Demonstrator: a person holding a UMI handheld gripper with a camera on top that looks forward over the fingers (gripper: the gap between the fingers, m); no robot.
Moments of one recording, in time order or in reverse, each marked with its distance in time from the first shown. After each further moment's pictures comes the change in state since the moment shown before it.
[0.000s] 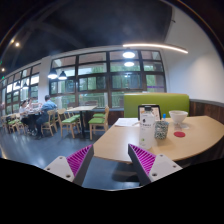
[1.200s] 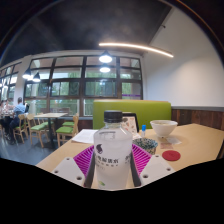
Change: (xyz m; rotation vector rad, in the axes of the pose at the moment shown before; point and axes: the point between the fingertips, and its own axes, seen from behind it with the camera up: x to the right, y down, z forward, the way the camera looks) arm 0.178 -0.031 0.220 0.104 0.291 -0.026
